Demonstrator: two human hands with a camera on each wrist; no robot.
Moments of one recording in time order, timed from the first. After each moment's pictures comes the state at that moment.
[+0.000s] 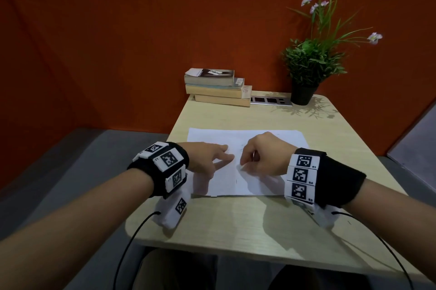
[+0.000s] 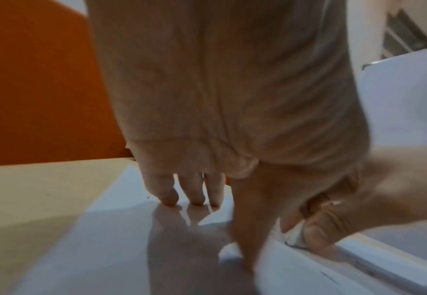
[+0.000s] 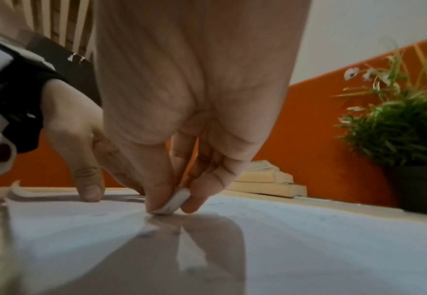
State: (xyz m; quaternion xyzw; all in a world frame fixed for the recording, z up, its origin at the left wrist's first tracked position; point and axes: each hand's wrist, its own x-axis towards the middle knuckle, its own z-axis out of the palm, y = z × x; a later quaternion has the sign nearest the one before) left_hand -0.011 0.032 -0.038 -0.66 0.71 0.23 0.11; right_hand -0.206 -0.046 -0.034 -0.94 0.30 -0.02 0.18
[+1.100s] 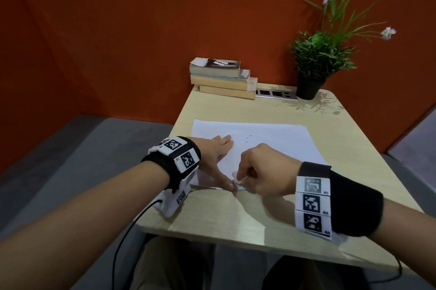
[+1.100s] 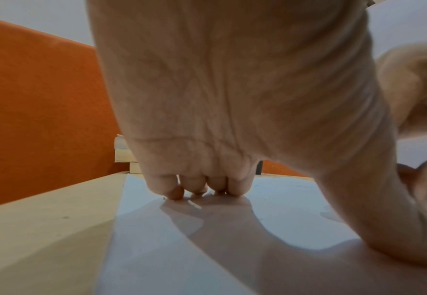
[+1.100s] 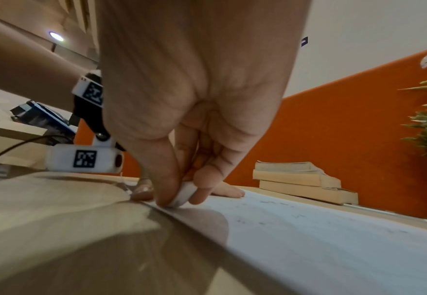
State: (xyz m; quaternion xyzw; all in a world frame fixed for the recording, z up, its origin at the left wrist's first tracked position) left_hand -0.016 0.041 -0.052 -0.67 0.69 0.23 0.17; right_hand -0.206 -0.001 -0.042 -0.96 0.23 0.03 0.18
